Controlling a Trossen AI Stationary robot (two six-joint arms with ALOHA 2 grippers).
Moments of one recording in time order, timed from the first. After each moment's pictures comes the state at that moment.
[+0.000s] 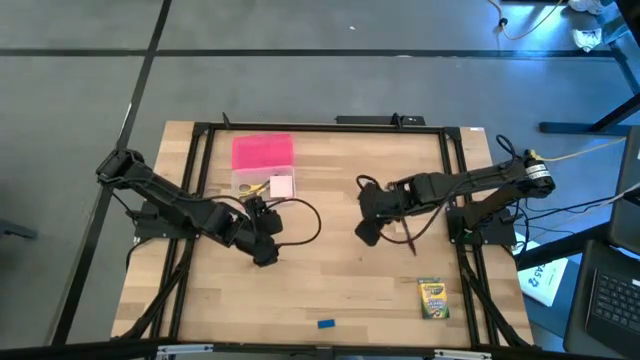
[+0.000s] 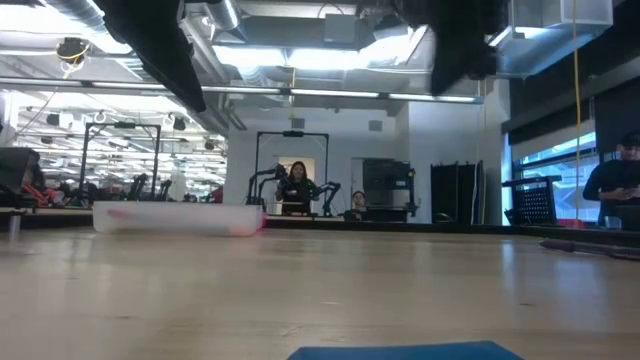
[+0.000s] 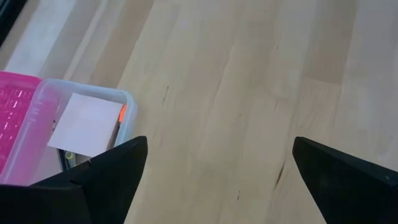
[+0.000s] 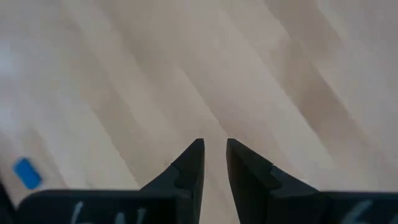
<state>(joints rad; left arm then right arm) -0.42 1.39 1.03 -0.77 -0.51 -0.63 0.18 1.50 1.30 -0.96 0.16 0.77</state>
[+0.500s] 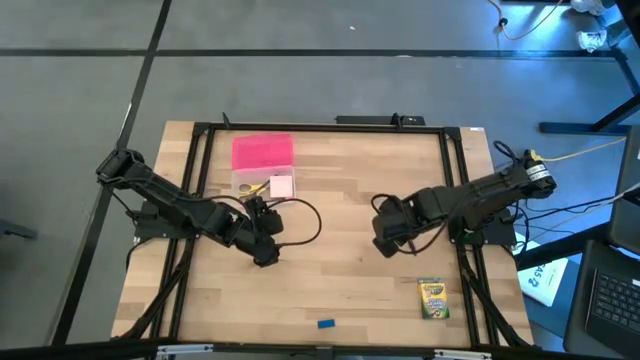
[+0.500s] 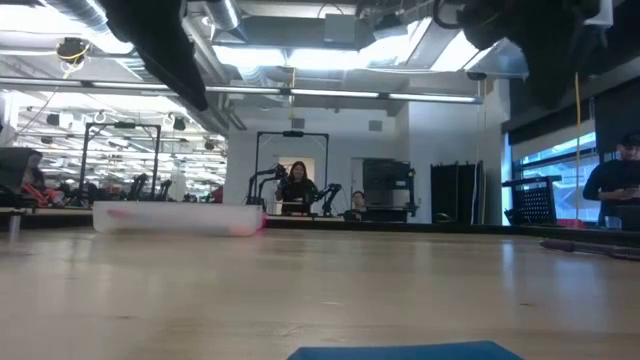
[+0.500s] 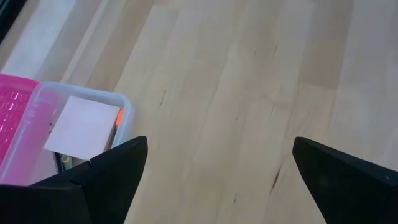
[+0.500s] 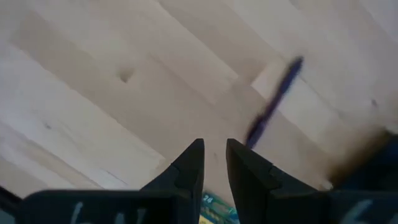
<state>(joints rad) -0.42 1.39 1.03 -0.75 -0.52 -0.63 0.30 1.50 1.29 -1.29 0.05 1.19</state>
